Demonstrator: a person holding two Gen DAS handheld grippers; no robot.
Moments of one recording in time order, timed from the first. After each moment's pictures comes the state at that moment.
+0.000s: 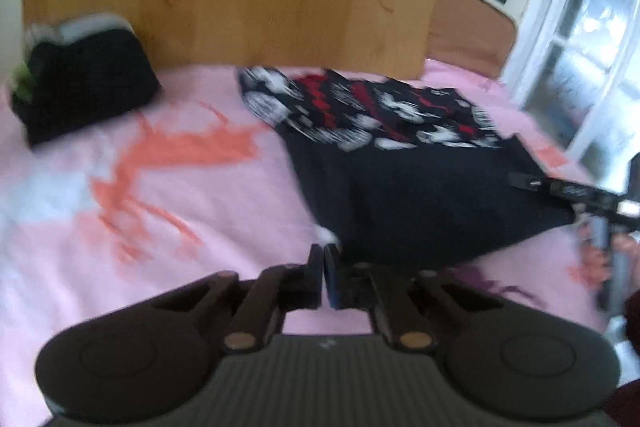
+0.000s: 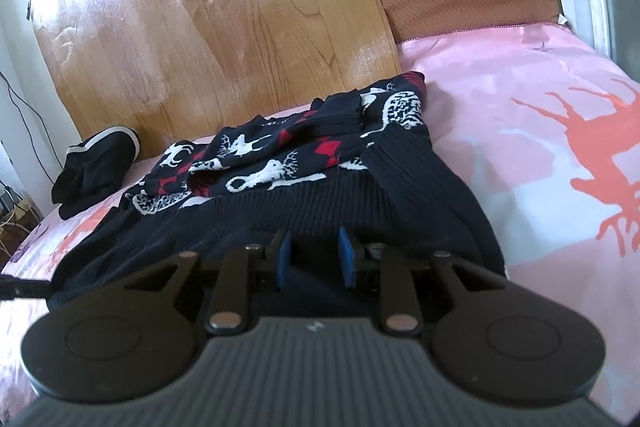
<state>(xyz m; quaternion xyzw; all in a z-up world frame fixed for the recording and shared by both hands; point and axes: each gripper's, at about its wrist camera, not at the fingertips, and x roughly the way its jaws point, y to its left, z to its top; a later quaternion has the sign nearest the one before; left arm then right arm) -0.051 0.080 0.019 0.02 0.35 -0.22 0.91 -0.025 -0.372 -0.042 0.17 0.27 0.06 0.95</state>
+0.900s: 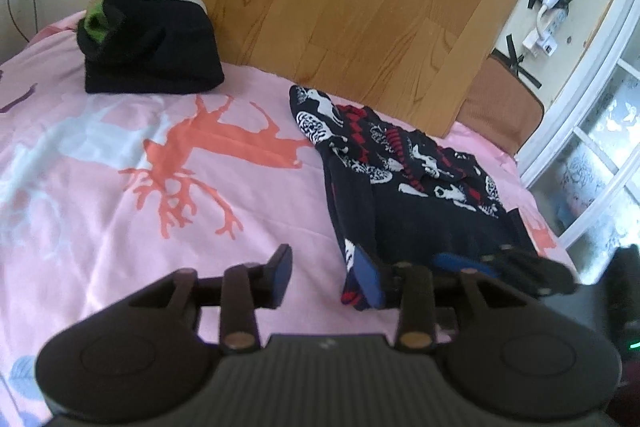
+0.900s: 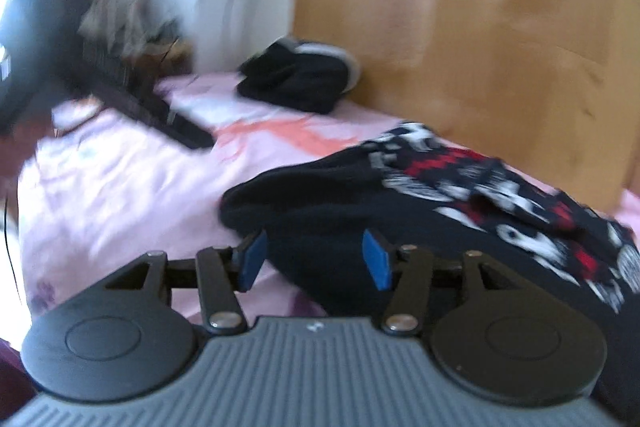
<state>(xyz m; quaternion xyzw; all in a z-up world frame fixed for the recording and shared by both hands) -0.068 0.124 0.025 -0.15 0.34 -0.19 0.91 -0.040 -0.200 -0.022 -0.13 0.22 0.32 0.91</state>
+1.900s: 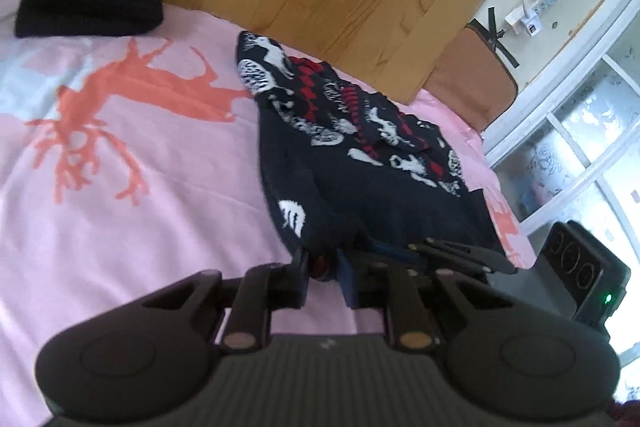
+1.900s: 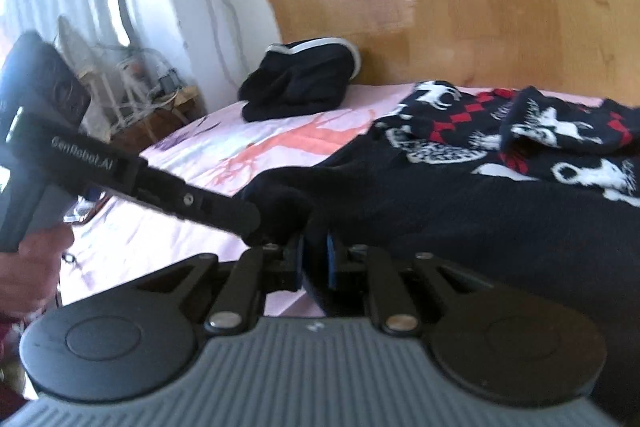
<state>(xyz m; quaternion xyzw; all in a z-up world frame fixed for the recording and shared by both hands) -0.039 0.084 0.004 -0.19 0.40 -0.25 0.86 0.003 -0.222 -0.033 0.05 0.28 0.35 0.89</state>
